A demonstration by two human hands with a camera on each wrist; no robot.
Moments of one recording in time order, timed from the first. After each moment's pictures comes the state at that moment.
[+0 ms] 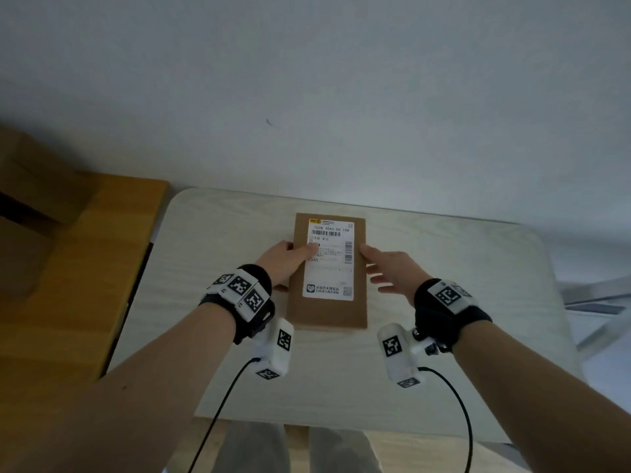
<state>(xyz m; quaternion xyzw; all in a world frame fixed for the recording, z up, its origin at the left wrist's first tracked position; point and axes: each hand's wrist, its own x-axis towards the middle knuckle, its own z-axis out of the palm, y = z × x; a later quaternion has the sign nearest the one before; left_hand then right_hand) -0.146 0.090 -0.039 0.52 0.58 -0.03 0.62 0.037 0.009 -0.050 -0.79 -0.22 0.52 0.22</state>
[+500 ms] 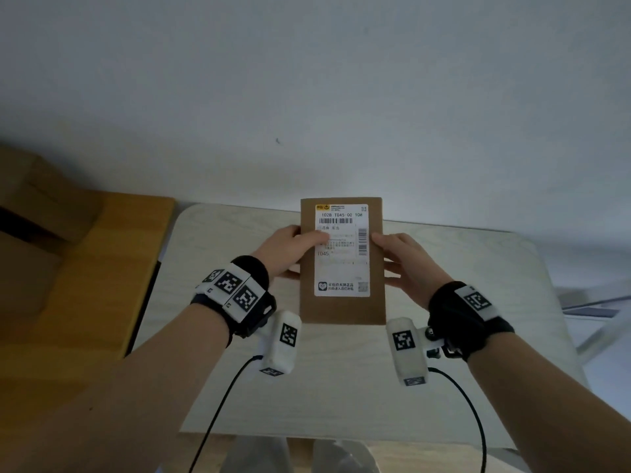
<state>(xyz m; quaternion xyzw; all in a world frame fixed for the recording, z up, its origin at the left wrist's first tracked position) -0.154 0.111 0.006 0.54 0.52 0.04 0.66 0.031 0.014 -0.016 -0.70 -0.19 0.55 0.42</state>
